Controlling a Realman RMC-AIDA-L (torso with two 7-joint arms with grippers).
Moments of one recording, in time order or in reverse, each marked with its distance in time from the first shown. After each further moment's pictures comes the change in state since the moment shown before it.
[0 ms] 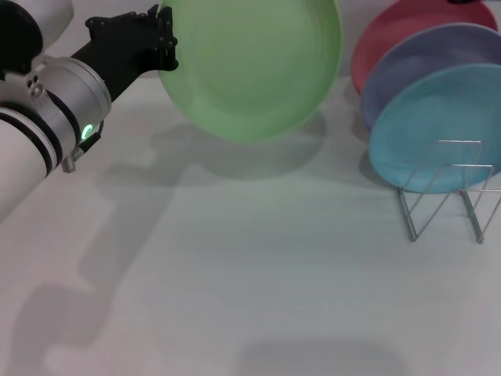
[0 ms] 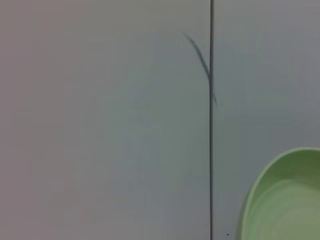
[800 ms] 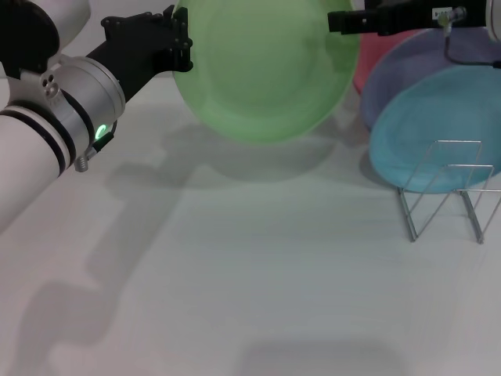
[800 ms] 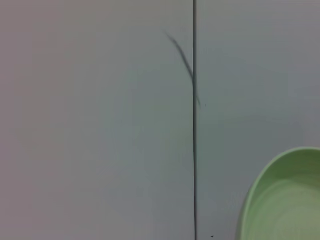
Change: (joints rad) left arm -0.018 0.000 0.020 0.003 0.000 -0.002 -0.006; right arm 0.120 0.001 -0.076 0.174 -0.075 0.018 0.005
